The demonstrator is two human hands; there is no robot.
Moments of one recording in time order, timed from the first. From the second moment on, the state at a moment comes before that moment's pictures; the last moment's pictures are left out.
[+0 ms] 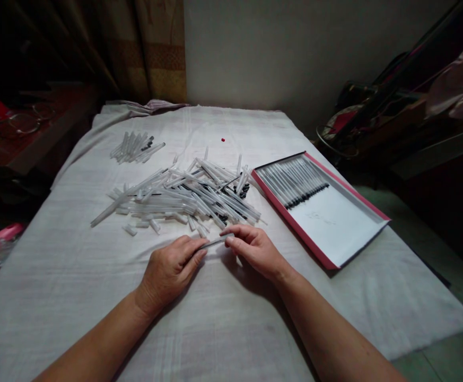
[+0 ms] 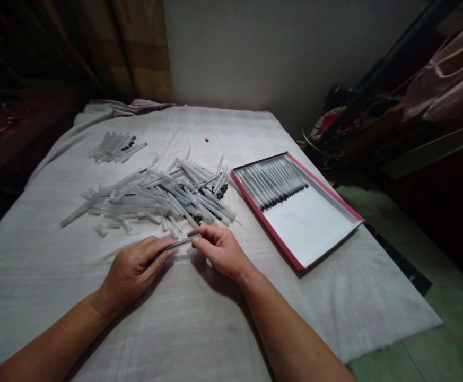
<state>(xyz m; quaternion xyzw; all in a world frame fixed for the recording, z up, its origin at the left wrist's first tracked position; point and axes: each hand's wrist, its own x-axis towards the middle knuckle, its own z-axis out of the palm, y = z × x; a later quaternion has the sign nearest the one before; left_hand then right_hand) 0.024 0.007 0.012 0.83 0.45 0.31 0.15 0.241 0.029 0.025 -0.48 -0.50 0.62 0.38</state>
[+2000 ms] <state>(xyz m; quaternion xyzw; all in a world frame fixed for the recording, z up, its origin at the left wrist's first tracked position) 0.028 0.015 0.009 0.79 0.49 0.36 0.13 0.427 0.194 0.040 -0.77 -0.63 0.01 0.05</state>
